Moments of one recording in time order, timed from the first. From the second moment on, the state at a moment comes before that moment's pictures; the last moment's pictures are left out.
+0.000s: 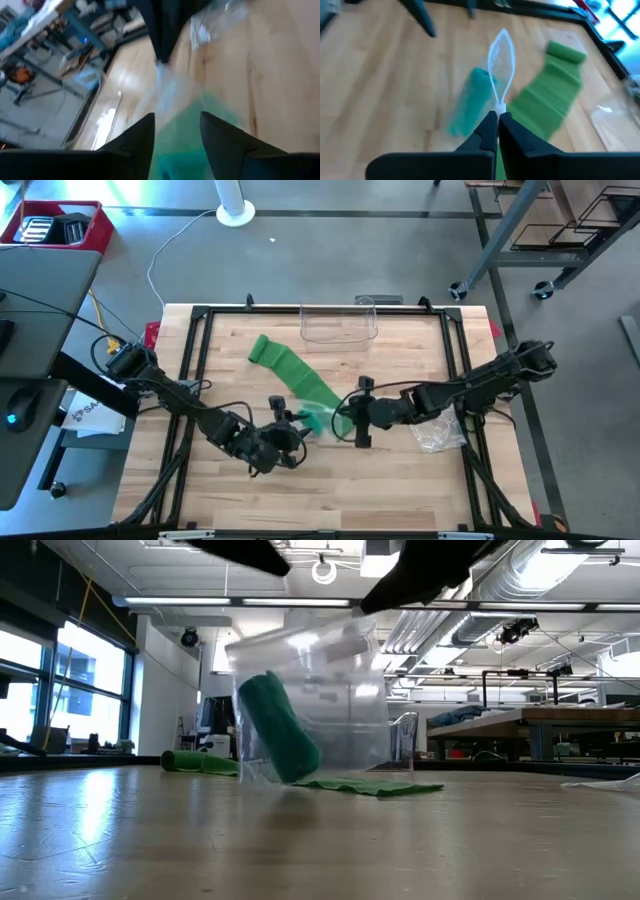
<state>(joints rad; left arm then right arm) -0.56 1.58 1.07 -0.19 -0.92 -0.04 0.32 1.49 0.99 -0.14 0.41 0.07</state>
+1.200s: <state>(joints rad) -0.49 1.67 1.06 0.02 -0.75 0.05 0.34 1.49 0.99 -0.05 0.26 -0.01</state>
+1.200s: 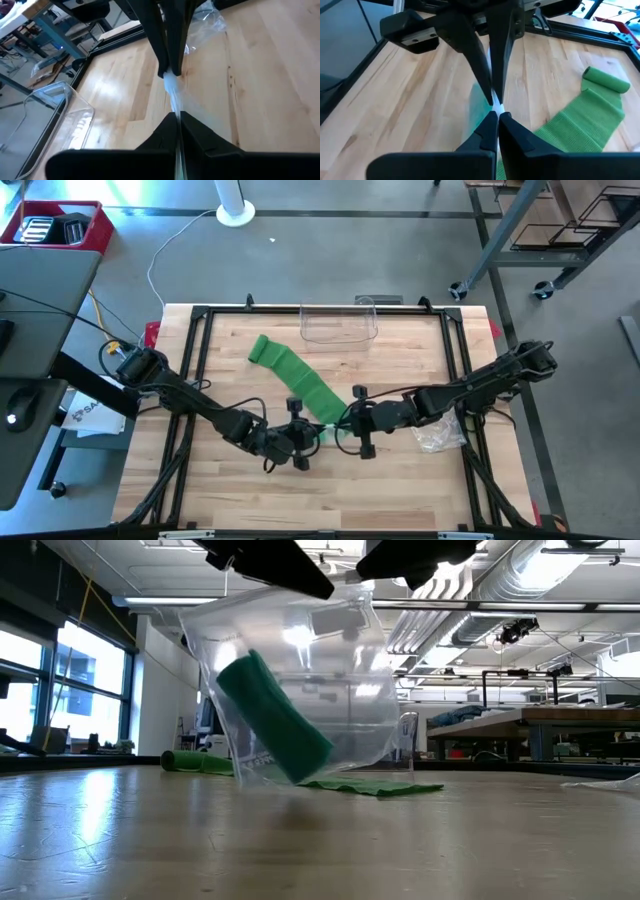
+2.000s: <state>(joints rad) -0.48 1.67 1.06 0.08 -0.68 0.04 0.34 1.53 0.99 -0.02 0.18 -0.08</state>
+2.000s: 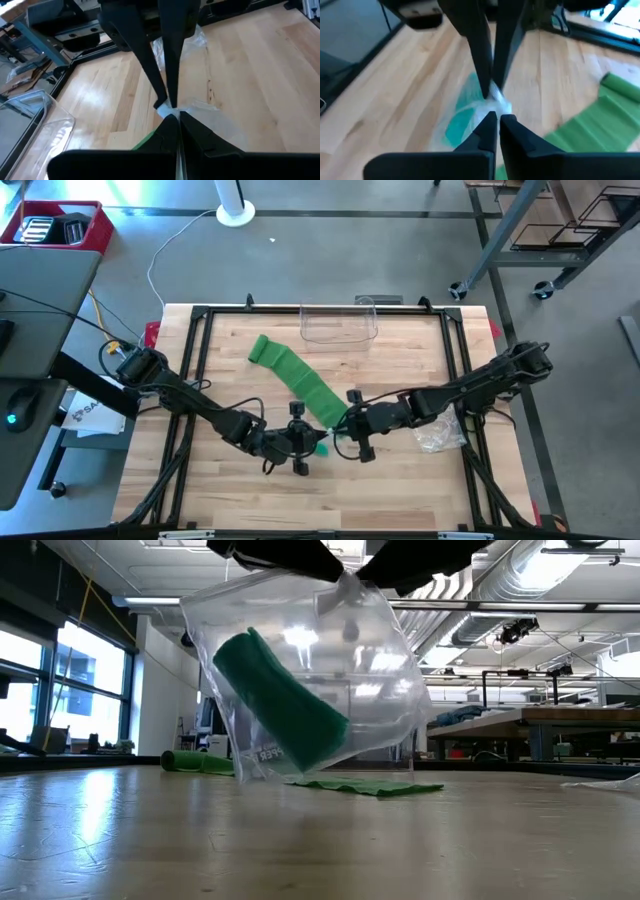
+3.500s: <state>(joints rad) -0.46 1.67 1.07 0.03 -0.64 -0.02 0.32 1.54 1.08 -0.16 0.13 -0.10</state>
